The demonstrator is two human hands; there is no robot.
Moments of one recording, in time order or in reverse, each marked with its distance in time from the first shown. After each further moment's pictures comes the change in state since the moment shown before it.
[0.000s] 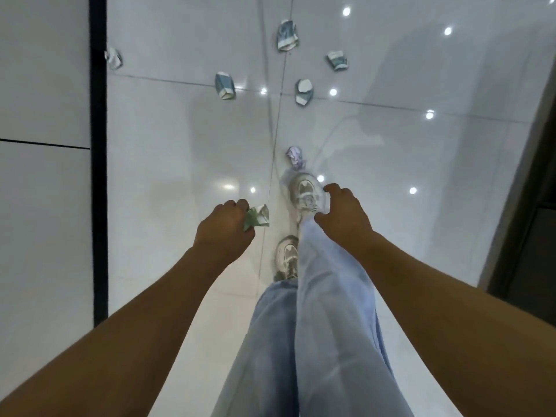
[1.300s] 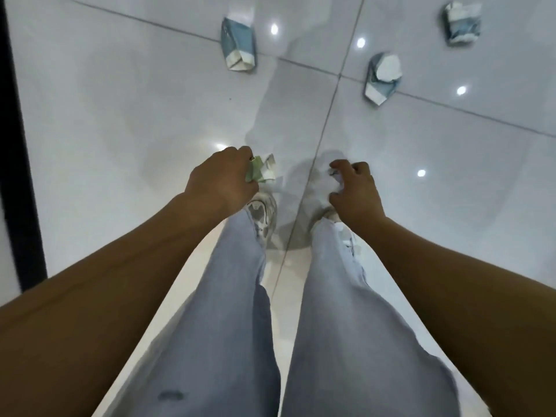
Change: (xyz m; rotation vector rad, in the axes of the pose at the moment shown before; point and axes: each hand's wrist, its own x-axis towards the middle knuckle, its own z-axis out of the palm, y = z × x) left_hand 0.337 -0.132 0.057 -0.096 -0.122 -0.042; right_hand 0.348 -0.012 0.130 -0.040 0.006 -0.036
